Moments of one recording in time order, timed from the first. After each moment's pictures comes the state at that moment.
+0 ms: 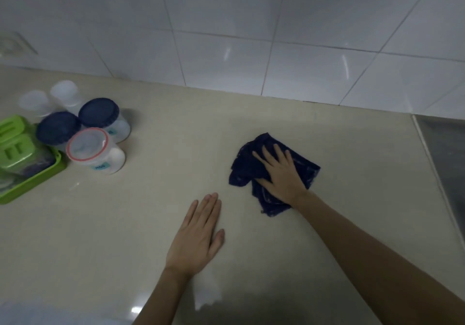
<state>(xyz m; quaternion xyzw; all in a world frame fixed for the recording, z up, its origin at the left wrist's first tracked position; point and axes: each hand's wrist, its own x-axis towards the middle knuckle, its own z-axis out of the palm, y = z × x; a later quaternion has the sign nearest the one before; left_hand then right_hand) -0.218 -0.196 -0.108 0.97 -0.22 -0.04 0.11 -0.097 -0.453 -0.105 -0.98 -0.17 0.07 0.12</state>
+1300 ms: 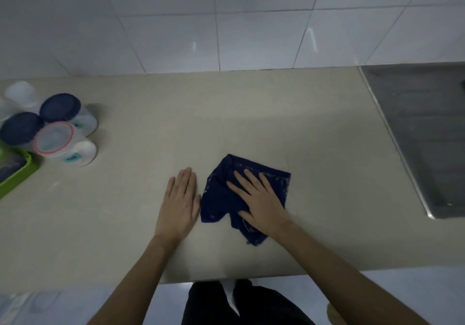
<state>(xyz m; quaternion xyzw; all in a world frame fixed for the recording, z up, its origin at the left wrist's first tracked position) -0.232 -0.203 -0.110 0.98 -0.21 -0.03 0.05 -0.270 -0.439 -0.110 -0.97 -0.17 0.06 0.13</state>
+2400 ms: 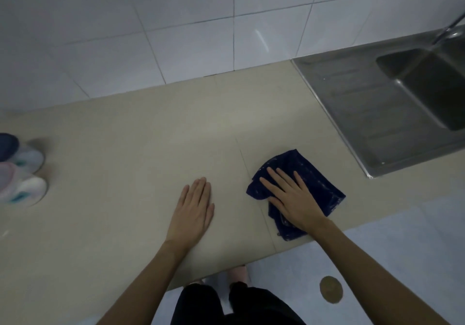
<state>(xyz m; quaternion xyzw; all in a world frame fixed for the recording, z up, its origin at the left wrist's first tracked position) -0.258 -0.299 -0.104 0.93 -0.37 -0.03 0.00 -0.362 -0.575 -0.100 -1.00 0.01 0.07 0.03</state>
